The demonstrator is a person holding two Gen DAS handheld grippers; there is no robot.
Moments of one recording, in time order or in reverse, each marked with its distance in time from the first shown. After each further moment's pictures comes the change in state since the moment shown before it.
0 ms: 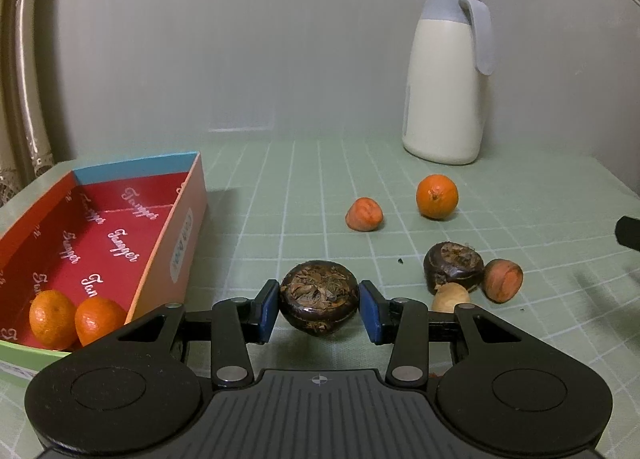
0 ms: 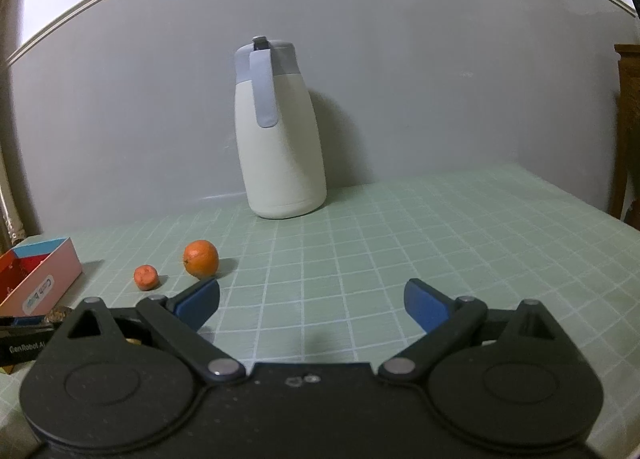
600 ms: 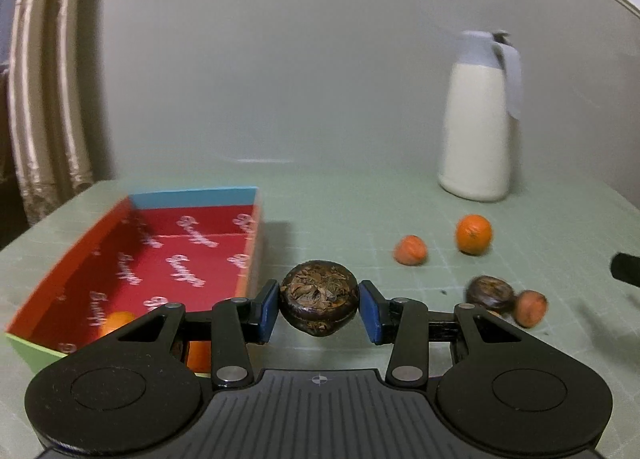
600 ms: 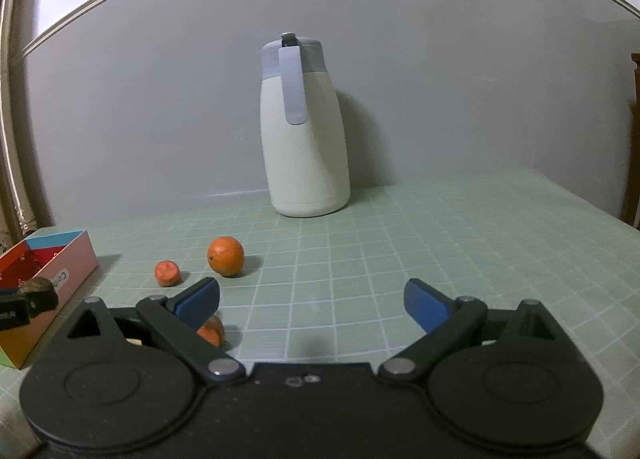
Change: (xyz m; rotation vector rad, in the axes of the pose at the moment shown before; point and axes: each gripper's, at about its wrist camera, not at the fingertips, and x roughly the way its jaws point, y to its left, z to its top) left arm -0.031 0.035 0.007 -0.040 -0.090 0.097; right arm 0.004 0.018 -0.002 -0.027 0.000 0.037
